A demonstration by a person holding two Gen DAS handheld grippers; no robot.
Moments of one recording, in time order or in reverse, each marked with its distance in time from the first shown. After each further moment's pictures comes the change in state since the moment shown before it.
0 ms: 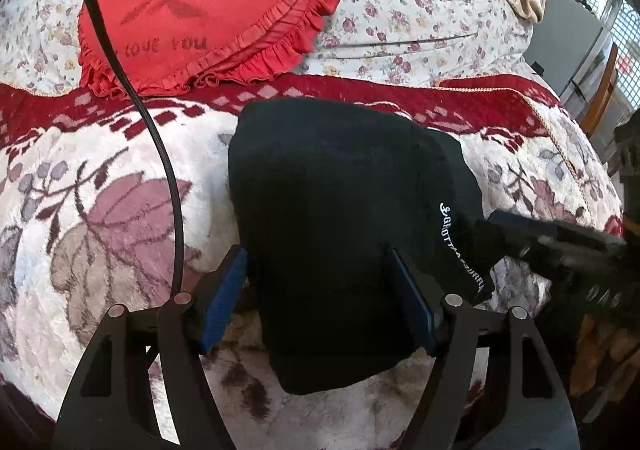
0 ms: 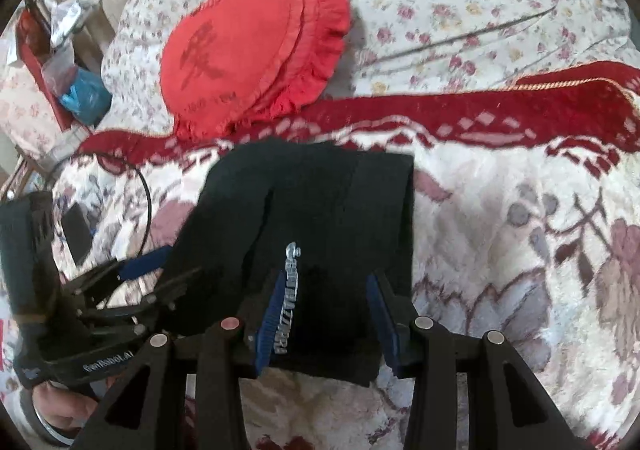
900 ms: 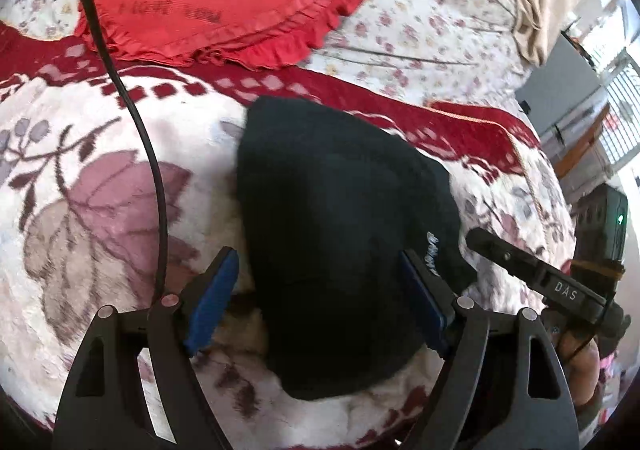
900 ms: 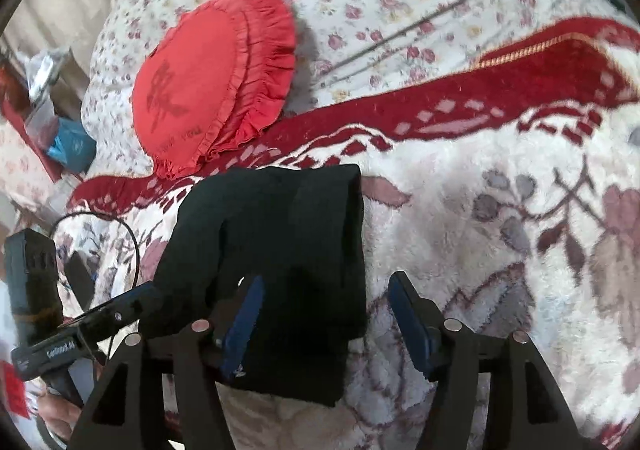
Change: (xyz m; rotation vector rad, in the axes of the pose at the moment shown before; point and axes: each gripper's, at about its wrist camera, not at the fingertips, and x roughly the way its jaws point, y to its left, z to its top) left arm 0.001 0.037 0.018 -0.170 0.052 -0.150; right arm -0.002 -0.047 0.008 0.182 -0.052 0.040
